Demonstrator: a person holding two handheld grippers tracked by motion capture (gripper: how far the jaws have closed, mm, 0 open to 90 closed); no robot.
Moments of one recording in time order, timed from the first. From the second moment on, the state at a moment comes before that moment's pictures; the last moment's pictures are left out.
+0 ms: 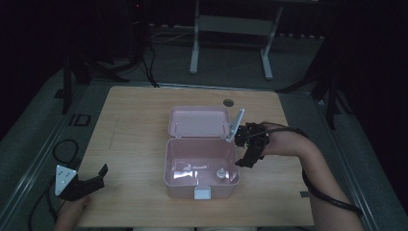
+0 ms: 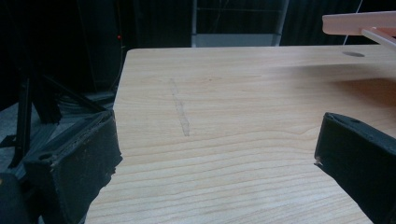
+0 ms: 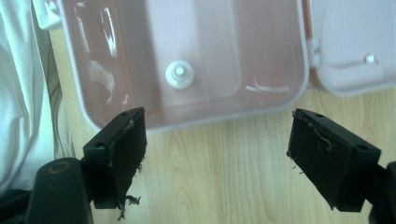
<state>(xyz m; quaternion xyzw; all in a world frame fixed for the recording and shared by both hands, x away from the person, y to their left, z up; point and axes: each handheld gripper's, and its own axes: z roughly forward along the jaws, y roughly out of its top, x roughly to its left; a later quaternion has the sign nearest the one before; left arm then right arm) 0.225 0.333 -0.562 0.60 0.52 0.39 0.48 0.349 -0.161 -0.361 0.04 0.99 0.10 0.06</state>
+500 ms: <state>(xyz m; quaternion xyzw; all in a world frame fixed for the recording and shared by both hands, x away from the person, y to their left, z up) 0.225 0.333 -0.562 0.60 0.52 0.39 0.48 0.352 -0.207 -0.397 0.09 0.99 0.11 0.04</state>
